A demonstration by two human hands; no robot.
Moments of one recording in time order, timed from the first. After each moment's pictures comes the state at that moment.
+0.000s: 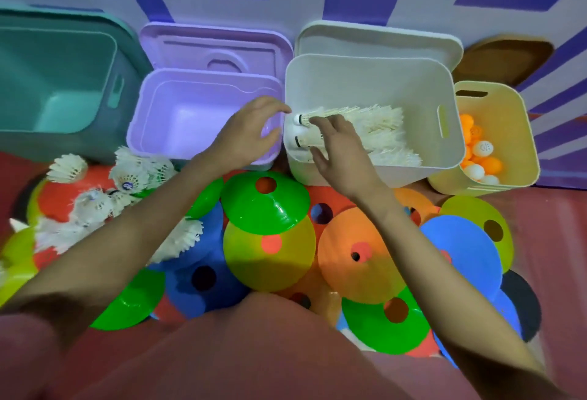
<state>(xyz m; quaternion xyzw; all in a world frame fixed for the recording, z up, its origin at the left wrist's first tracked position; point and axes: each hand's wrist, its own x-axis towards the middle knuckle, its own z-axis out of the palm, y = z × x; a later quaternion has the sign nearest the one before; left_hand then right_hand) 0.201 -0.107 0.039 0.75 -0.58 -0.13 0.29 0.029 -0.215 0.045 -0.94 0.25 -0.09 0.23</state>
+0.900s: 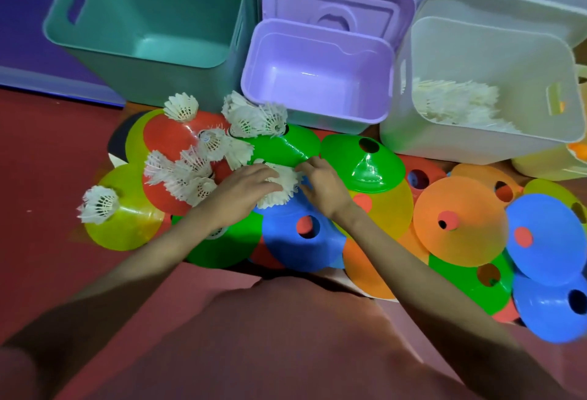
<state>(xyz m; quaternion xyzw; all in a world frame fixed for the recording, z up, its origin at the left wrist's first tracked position) 0.245 0.184 -0.040 0.73 -0.67 -0.13 0.11 0.115 0.017 -0.049 -0.94 0.20 0.06 0.26</state>
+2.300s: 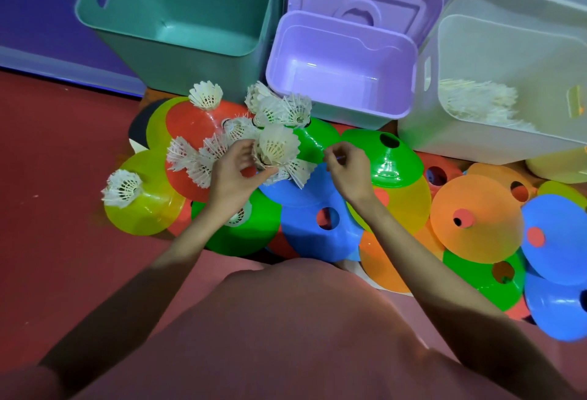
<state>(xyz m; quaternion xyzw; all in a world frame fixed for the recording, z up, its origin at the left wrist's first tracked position) 0.237 0.213 -0.018 0.79 -0.23 -0.20 0.53 0.127 0.034 -0.022 -0.80 0.38 -0.11 0.45</state>
